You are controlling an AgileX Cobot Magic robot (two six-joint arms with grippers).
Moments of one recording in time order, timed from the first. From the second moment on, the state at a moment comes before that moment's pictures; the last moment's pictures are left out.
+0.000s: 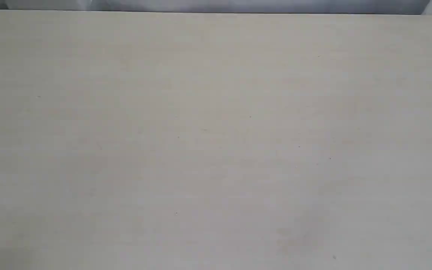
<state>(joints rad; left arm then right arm) 0.02 0.00 0.00 0.07 0.26 -0.07 -0.08 0.00 -0.27 0.12 0.45 -0.19</state>
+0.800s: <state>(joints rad) 0.02 0.00 0.00 0.07 0.26 -0.07 -0.08 0.00 -0.14 -0.07 0.40 -0.01</state>
